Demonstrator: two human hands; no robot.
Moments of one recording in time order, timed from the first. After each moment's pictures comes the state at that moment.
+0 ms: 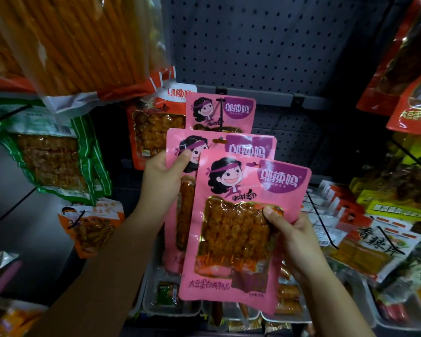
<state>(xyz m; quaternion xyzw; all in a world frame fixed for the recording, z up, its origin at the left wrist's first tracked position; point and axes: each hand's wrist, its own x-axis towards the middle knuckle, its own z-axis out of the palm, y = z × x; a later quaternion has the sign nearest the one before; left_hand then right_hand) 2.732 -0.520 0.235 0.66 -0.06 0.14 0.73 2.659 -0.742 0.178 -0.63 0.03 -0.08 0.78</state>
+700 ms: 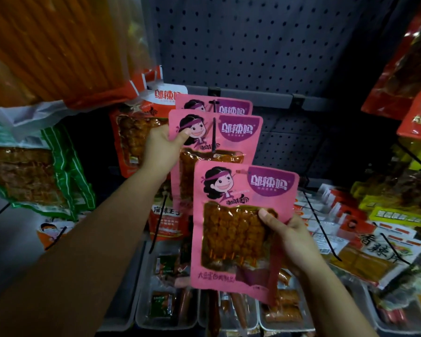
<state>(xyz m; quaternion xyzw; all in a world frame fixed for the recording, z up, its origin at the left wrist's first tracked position) 2.849 -0.532 0.246 0.76 -0.05 0.18 0.63 2.698 -0.760 0.176 -0.68 0.07 -0.03 0.73</state>
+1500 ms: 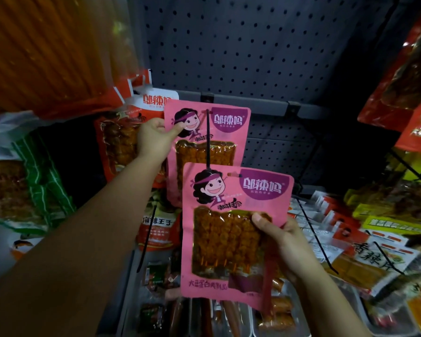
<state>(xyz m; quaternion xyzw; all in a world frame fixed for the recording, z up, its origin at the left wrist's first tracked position) 2.906 -0.543 0.255 0.75 0.03 0.16 0.64 2.716 -0.759 0.187 -0.65 0.06 -0.01 0.75</state>
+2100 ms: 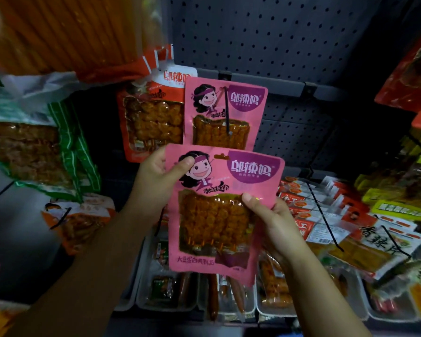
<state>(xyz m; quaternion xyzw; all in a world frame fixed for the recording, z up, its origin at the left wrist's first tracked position) 2.755 -0.508 0.215 0.60 -0.14 0.06 0.78 2.693 -0.710 0.195 -0.64 0.00 0.00 0.77</state>
